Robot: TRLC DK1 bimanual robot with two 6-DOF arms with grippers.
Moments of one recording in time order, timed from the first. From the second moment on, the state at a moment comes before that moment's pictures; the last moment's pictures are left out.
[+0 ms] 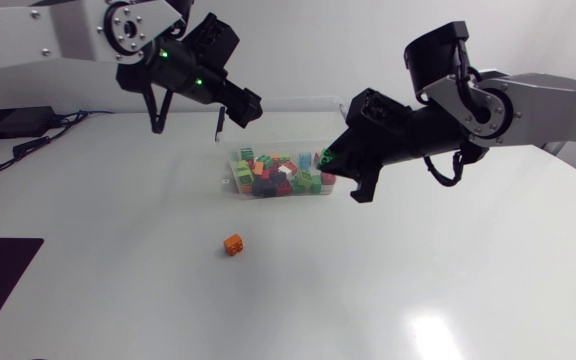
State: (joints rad) left arm -0.39 1.80 1.61 -0.50 0.14 0.36; right arm 0.37 1.56 1.13 -0.32 -0.43 -0.79
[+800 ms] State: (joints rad) left arm -0.45 1.57 1.09 -0.63 0.14 0.53; right arm 0.36 1.90 1.59 -0.15 -0.28 -0.48
